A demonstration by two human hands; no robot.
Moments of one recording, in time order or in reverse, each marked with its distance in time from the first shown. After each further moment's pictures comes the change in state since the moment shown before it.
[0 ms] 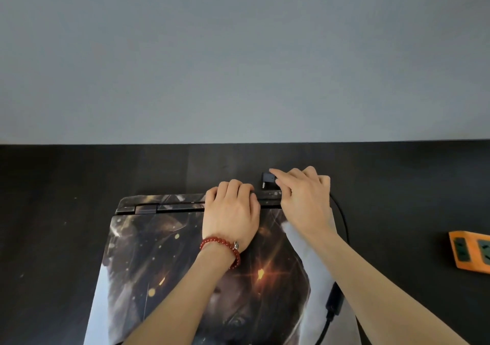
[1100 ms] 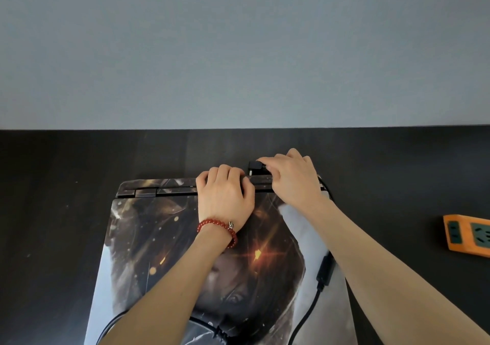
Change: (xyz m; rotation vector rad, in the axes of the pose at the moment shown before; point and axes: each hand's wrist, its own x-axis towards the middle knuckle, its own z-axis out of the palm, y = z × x) left_hand -0.001 -0.001 0.001 -0.078 0.048 -0.140; right_hand 0.017 -0.001 0.003 0.047 -0.253 -0.098
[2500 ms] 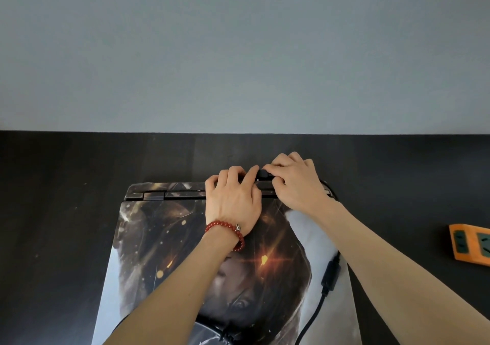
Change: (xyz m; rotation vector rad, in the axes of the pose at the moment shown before) left_hand 0.001 -0.004 0.001 0.084 -0.087 0.081; right_hand 0.004 0.001 -0.002 -0.009 -0.078 -0.086
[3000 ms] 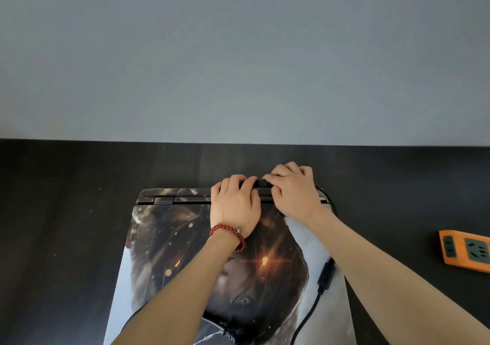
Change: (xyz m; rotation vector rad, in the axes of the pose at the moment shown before) left_hand 0.001 -0.002 -0.003 -0.122 -0.037 -0.043; right_hand -0.004 -0.003 0.004 -0.102 0.064 -0.040
